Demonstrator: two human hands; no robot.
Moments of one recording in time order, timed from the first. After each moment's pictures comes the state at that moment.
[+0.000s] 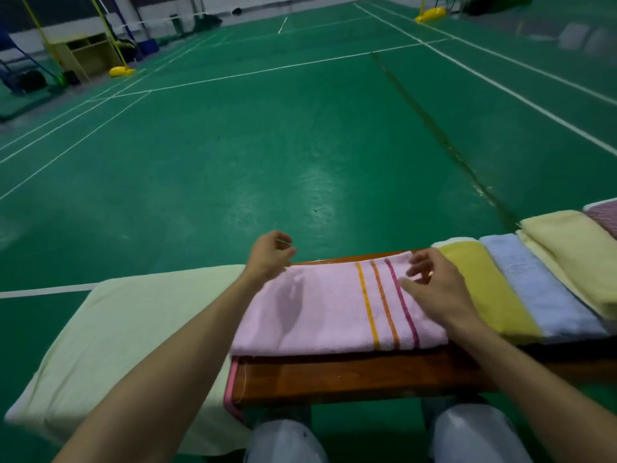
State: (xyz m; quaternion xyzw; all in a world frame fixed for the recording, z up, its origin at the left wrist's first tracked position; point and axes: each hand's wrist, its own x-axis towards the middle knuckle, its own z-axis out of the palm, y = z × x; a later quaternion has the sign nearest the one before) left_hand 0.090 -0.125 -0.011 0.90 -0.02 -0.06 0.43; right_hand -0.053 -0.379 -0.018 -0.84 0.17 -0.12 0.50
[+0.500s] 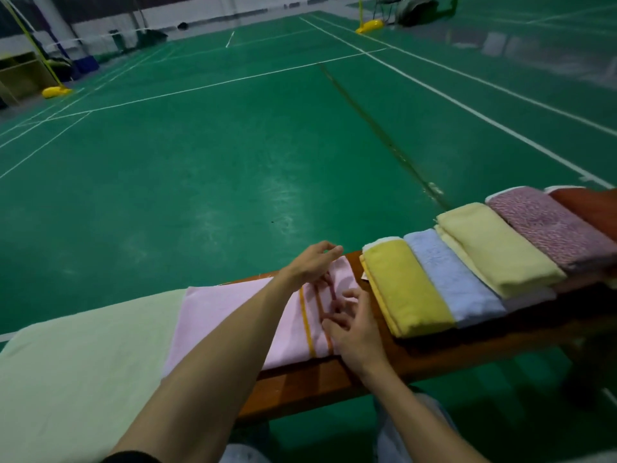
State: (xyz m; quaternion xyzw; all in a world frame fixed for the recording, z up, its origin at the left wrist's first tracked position) left_hand 0.066 -0.301 -0.024 0.85 -0.17 -0.26 0.42; right_hand -0.091 -0.352 -0.073 -0.67 0.18 -0.11 0.71
